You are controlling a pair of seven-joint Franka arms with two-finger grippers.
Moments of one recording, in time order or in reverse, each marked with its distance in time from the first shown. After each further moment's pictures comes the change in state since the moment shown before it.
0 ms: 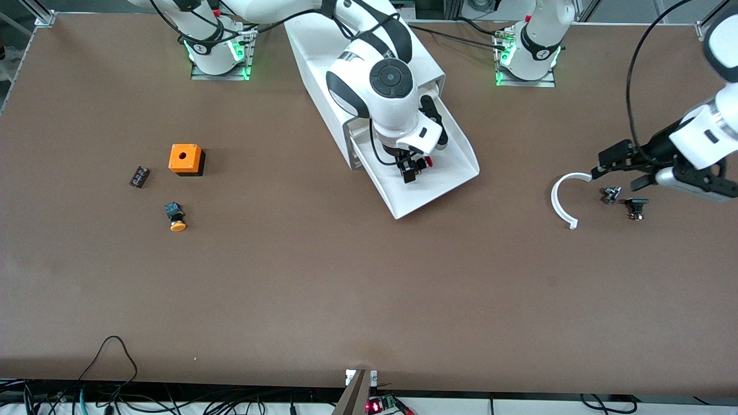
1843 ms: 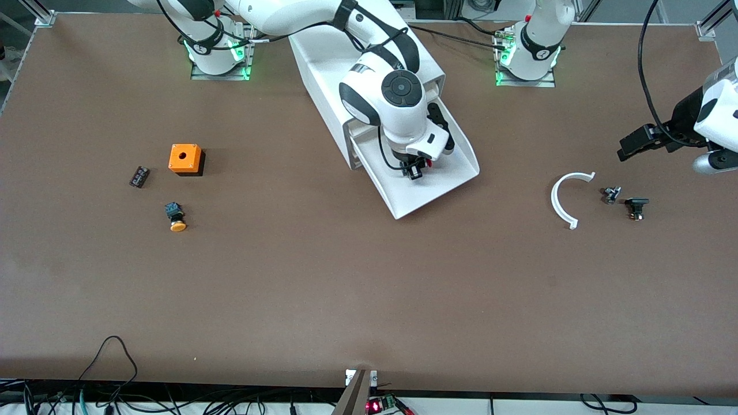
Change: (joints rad) left arm -0.040 -0.001 -0.013 0.134 0.173 -0.200 -0.408; right arm 0.041 0.057 -0.022 0.019 0.000 0.056 0.008
